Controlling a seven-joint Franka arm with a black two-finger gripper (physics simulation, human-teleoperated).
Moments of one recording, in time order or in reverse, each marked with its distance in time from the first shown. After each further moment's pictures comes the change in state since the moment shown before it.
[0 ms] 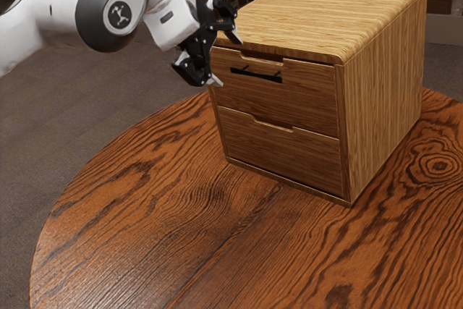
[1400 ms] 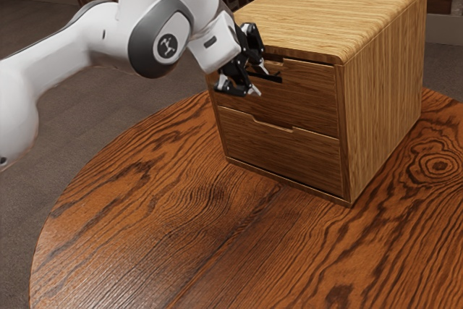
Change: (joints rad) arm -0.039 0.119 -0.006 0.006 0.045 0.111 -0.090
